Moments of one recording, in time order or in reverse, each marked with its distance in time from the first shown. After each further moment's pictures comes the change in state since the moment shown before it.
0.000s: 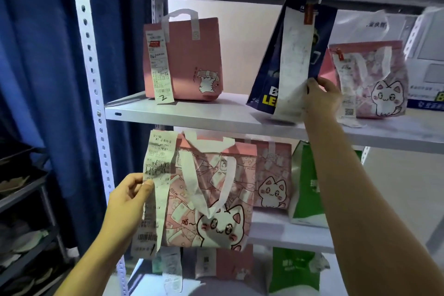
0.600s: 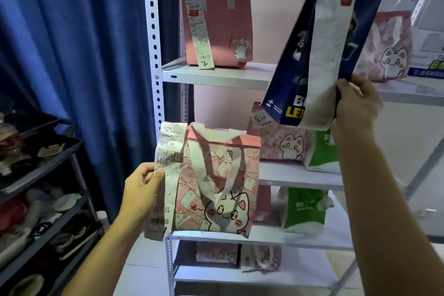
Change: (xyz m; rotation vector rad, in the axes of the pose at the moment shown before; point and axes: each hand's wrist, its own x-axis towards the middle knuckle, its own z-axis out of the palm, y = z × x) left_hand -0.073 -0.019 -0.140 0.007 -0.037 -0.156; right_hand -0.216 -0.031 -0.065 0.082 0.019 -0.101
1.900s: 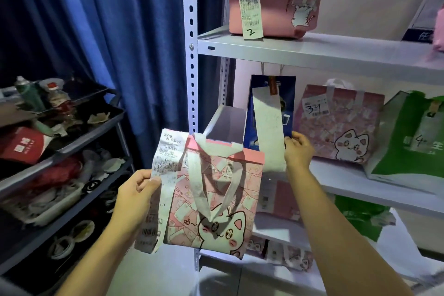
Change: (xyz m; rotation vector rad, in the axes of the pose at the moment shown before) left_hand 0.009 -0.058 -0.045 0.055 0.170 -0.189; right_hand -0.062 0.295 0.071 -0.340 -0.278 0.452
